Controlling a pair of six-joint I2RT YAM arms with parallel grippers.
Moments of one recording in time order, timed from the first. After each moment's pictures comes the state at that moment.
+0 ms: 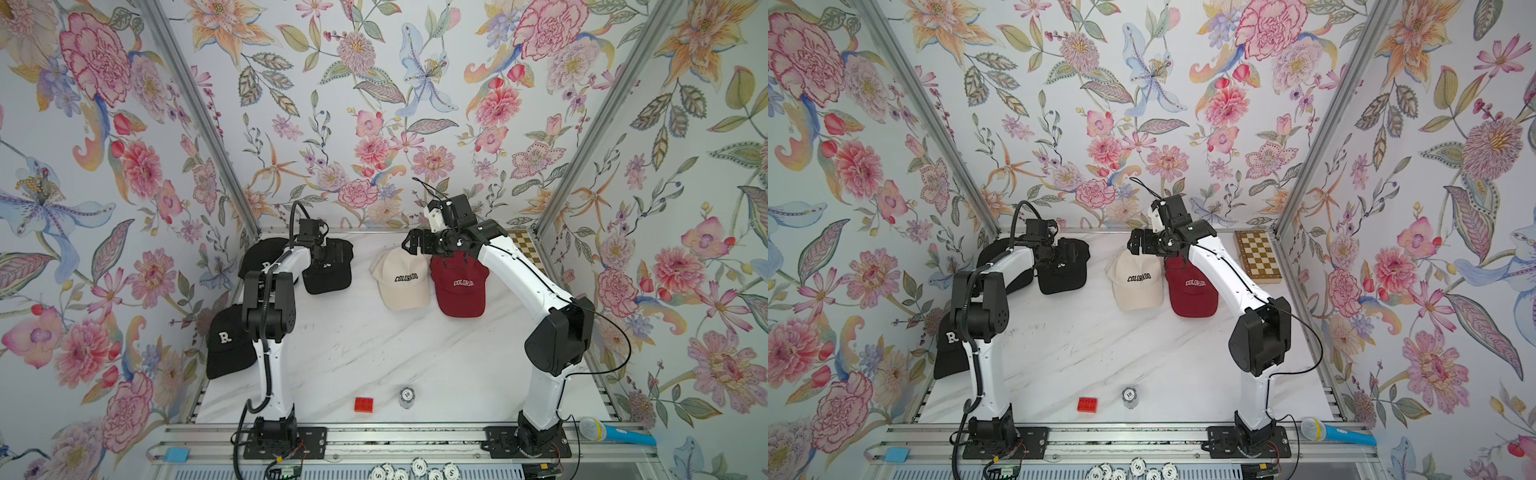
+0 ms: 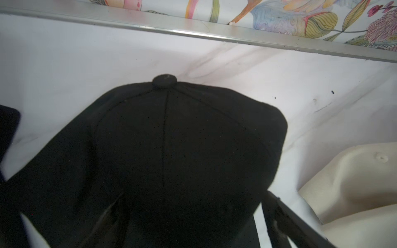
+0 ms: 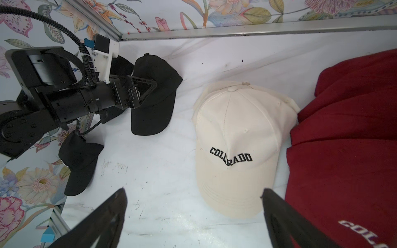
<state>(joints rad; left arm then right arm) -0.06 2.21 1.70 -0.36 0.17 -0.15 0.49 1.91 1.92 -0.80 -0.24 0.38</state>
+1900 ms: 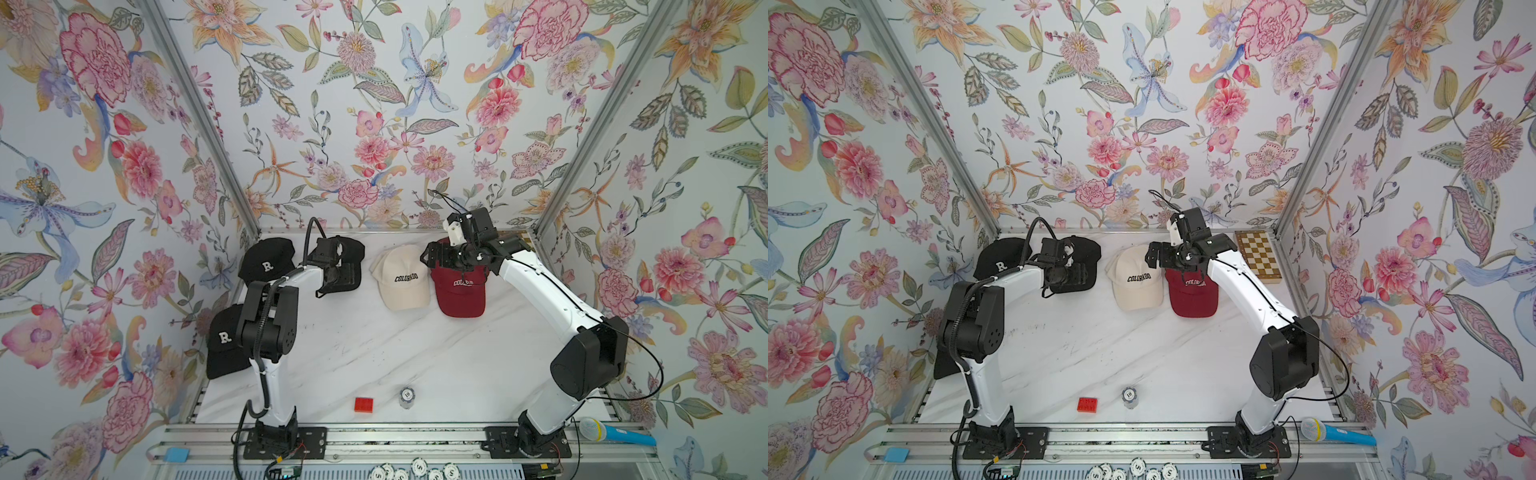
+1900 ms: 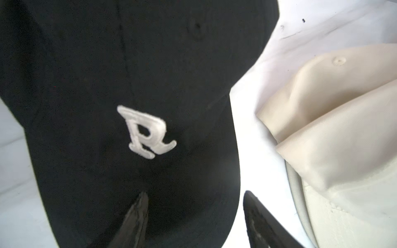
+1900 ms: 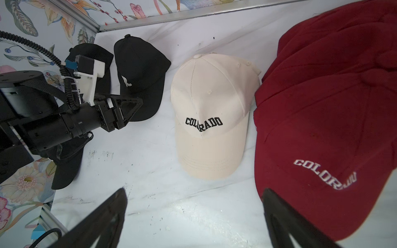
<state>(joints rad) -0.21 1.99 1.33 -0.25 0.10 -0.22 0.44 1.69 1.64 -0.78 -0.22 0.38</state>
